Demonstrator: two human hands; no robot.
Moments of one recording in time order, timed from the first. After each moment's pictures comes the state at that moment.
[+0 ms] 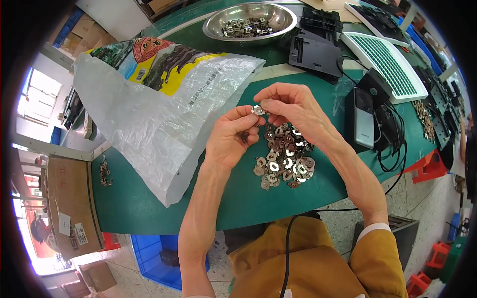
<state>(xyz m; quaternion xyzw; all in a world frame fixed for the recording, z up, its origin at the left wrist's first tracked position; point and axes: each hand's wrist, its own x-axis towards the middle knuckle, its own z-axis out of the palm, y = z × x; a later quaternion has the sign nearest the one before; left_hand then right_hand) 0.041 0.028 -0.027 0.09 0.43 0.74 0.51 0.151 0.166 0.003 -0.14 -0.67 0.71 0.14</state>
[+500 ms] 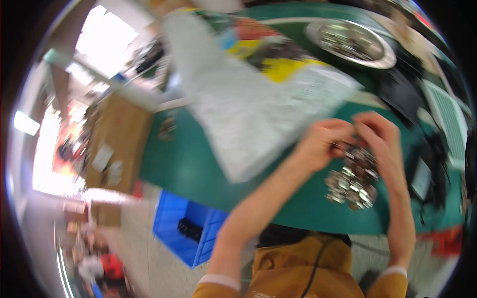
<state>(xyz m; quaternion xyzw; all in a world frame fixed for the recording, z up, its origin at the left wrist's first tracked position) 0.038 0.025 -0.037 0.12 0.40 0.75 0.52 0.140 0.152 0.005 -0.14 -0.75 0.62 0.19</state>
